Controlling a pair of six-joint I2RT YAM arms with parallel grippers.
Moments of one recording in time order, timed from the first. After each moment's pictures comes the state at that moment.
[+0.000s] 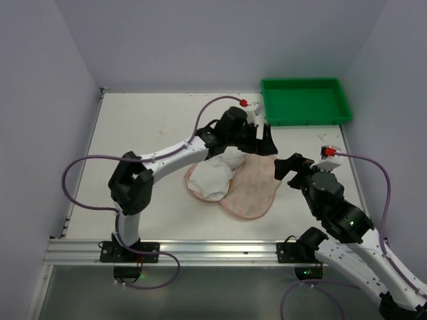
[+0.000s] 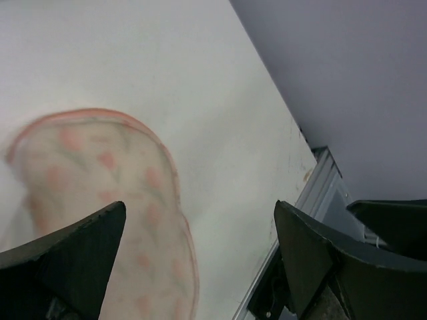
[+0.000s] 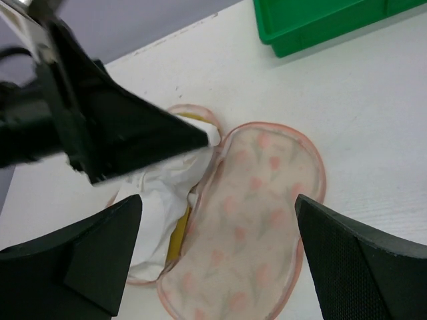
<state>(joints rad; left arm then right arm) -0.87 1.96 1.61 -0.15 0.32 -0.62 0.69 0.46 0.71 -0.54 0.58 0.65</state>
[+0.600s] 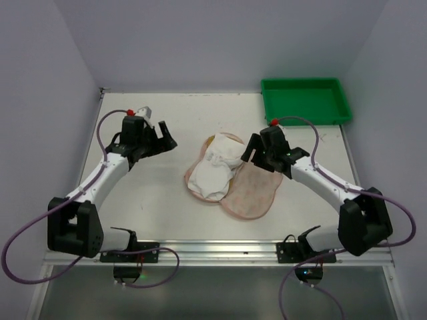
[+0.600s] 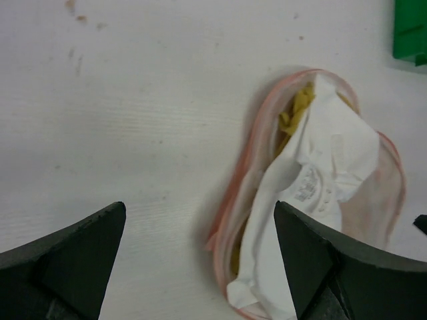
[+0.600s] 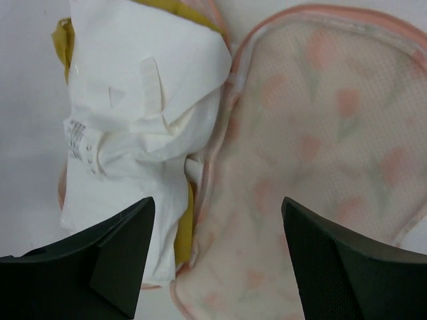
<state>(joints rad) -0.22 1.39 1.00 -0.30 0.18 -0.49 0.51 1.31 0.88 -0.39 0.11 0.78</state>
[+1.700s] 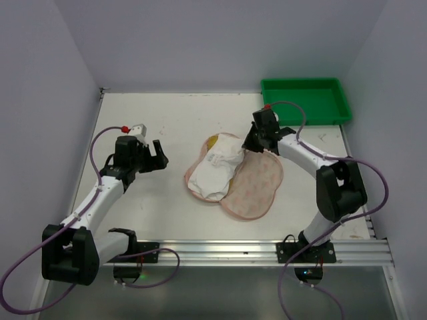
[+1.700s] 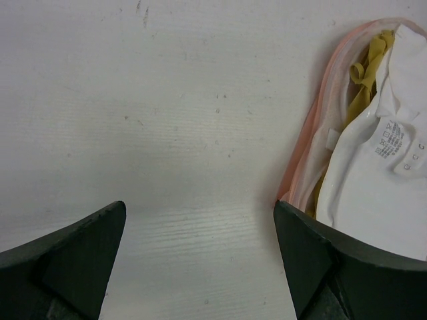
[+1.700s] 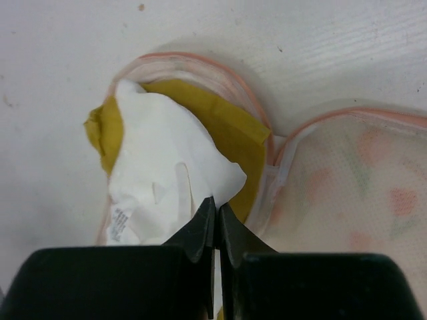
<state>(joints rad) -0.13 1.12 0.67 -0.25 0.12 -0.33 0.42 1.73 1.19 -0.35 0.04 0.80</state>
